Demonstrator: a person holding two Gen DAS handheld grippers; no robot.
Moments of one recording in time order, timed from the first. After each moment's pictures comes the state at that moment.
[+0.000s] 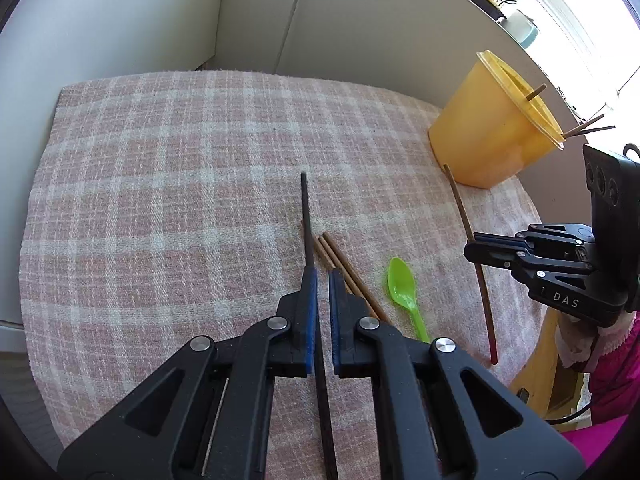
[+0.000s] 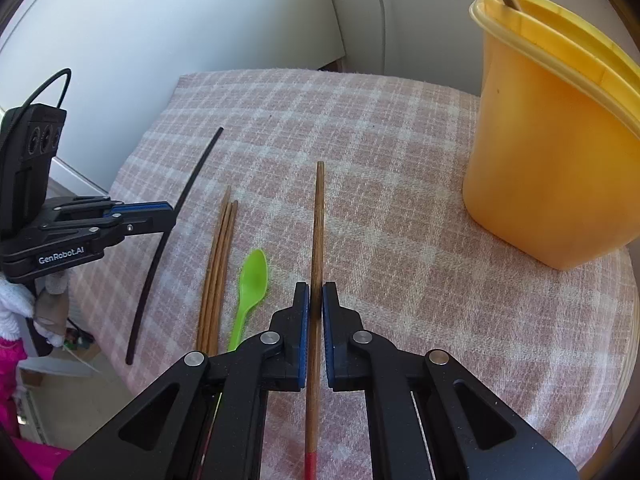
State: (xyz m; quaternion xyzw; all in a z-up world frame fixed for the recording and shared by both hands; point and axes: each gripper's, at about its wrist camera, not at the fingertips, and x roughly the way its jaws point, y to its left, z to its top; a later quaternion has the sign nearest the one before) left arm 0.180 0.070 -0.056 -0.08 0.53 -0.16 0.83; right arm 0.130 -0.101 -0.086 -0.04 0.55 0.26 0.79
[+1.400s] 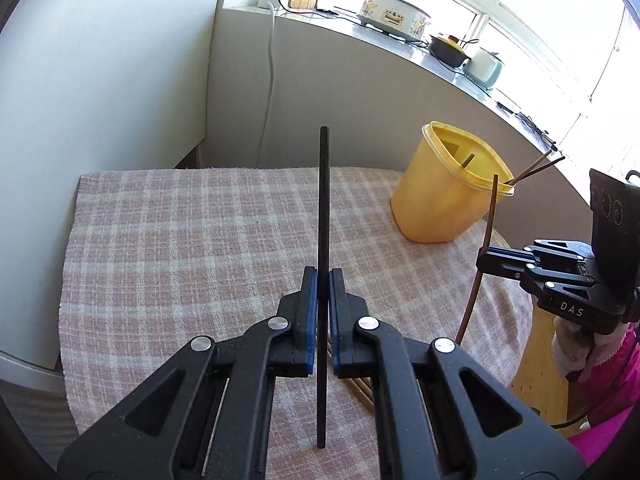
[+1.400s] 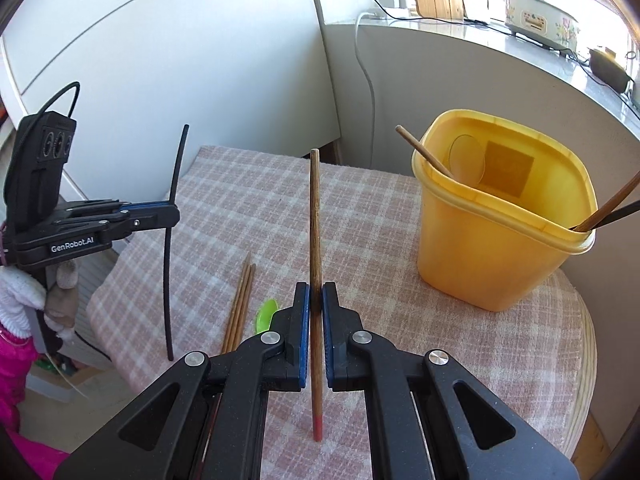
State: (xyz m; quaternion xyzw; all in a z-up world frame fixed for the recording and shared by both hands) left arm 0.116 0.089 0.017 -0.07 0.43 -0.17 0.89; right arm 0.103 -0.125 -0.016 -0.03 0.43 0.26 0.86
